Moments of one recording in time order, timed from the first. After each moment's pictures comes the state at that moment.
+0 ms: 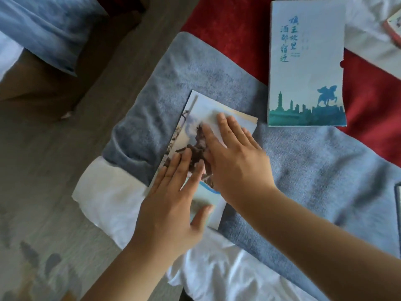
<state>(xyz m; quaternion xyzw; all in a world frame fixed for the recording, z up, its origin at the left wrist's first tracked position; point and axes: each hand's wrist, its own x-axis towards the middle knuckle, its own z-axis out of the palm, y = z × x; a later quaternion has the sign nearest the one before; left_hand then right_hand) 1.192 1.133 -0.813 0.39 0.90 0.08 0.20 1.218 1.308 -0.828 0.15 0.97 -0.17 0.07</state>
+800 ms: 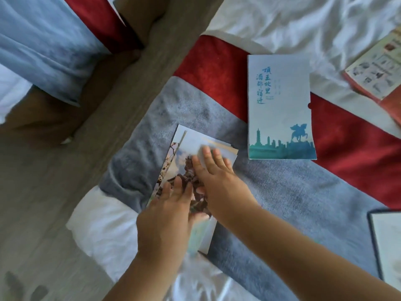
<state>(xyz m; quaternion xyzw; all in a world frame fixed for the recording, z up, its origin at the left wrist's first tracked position) 1.169 1.183 -0.794 0.30 0.91 -0.03 0.27 1.201 1.330 -0.833 0.08 0.93 -0.26 0.24</state>
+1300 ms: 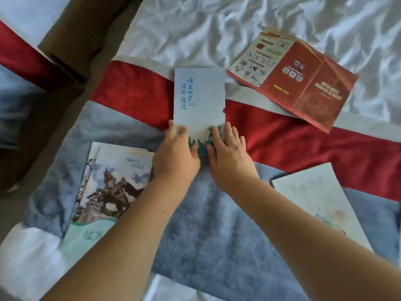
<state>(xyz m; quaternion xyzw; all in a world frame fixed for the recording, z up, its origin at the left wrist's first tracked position) 1.197 1.382 -0.803 0.31 0.92 0.16 0.19 1.300 1.474 -0.825 0.35 0.90 -0.24 0.07</state>
